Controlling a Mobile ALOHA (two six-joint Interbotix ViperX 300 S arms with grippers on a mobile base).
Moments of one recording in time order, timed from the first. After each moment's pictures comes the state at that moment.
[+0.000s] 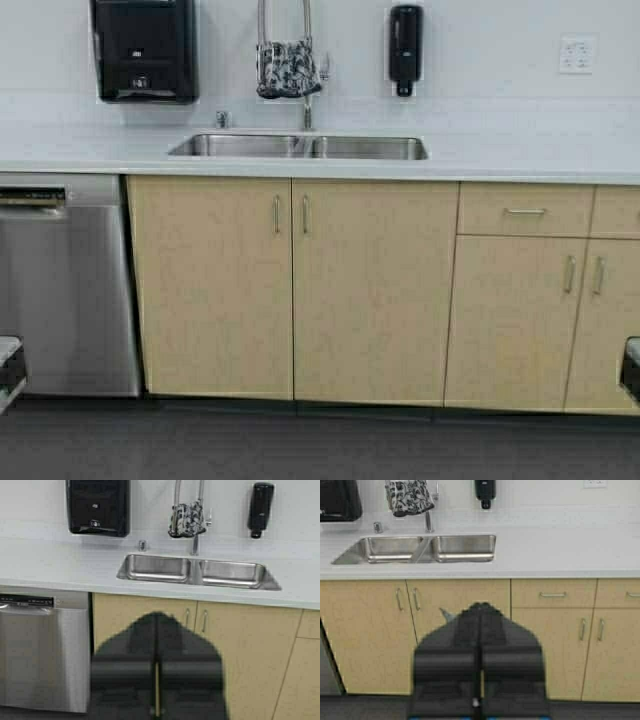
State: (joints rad) left arm 0.00 -0.99 1.23 0.02 -0.34 -0.09; right arm 0.01 -0.94 1.18 -0.01 -0.29 0.07
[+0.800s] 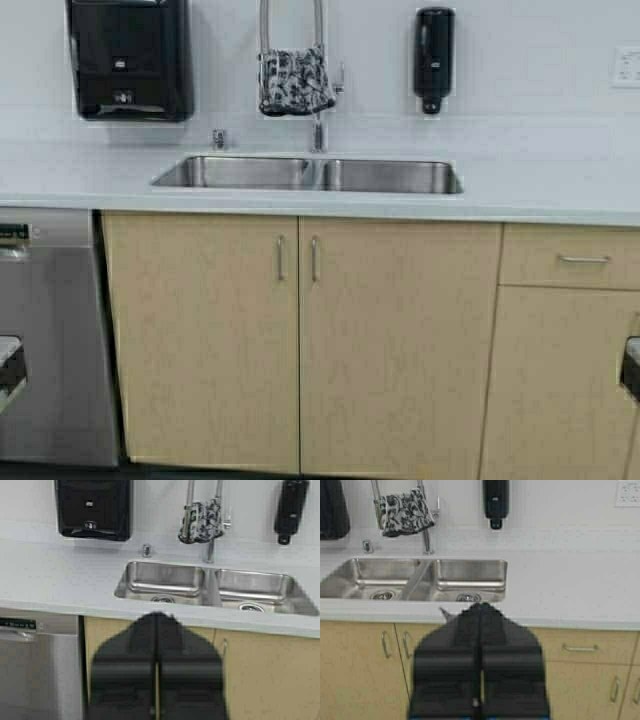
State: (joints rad) left arm 0.00 -0.92 1.23 0.02 -0.37 -0.10; right arm 0.01 -0.93 1.18 -0.04 -0.29 0.08
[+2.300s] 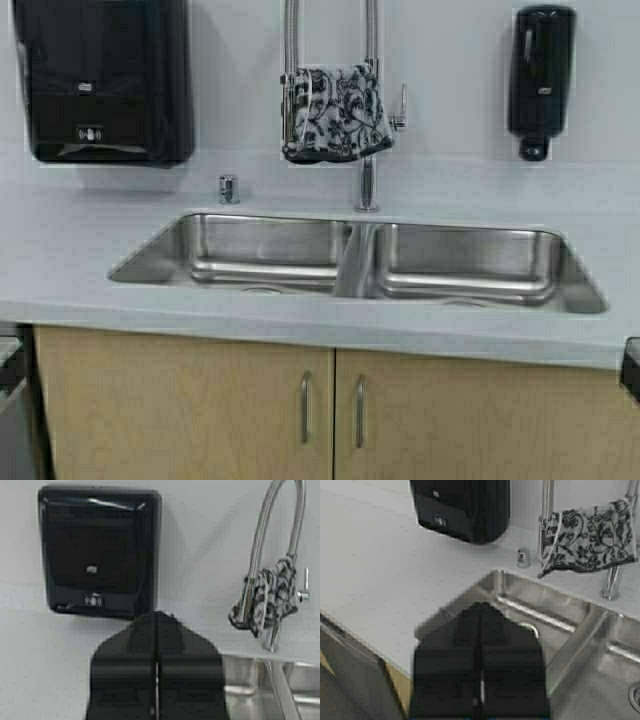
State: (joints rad) left arm 0.00 -1.12 1.28 0.03 -0.31 -0.09; right arm 0.51 -0.71 0.85 -0.06 0.02 0.12
